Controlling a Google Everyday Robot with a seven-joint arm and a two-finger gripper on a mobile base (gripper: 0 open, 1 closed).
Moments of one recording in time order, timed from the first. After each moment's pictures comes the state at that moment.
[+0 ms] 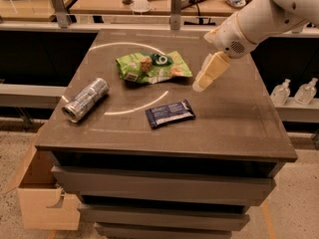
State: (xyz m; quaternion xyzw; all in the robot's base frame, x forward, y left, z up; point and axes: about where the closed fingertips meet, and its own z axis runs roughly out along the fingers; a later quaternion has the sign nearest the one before) arm 0.629 -0.118 0.913 -0.58 0.74 0.11 0.32
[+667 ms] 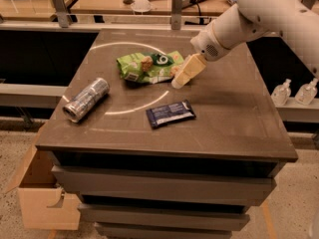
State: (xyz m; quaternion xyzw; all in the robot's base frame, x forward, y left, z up) arm 0.676 -0.078 0.882 -0.54 0.76 0.13 0.33
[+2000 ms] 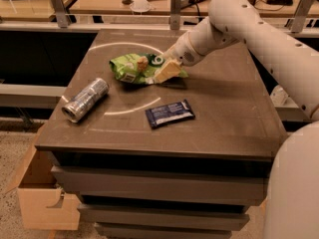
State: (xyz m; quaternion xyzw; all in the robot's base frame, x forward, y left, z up) arm 0.710 -0.020 0.838 -0.57 0.73 0.17 0.33
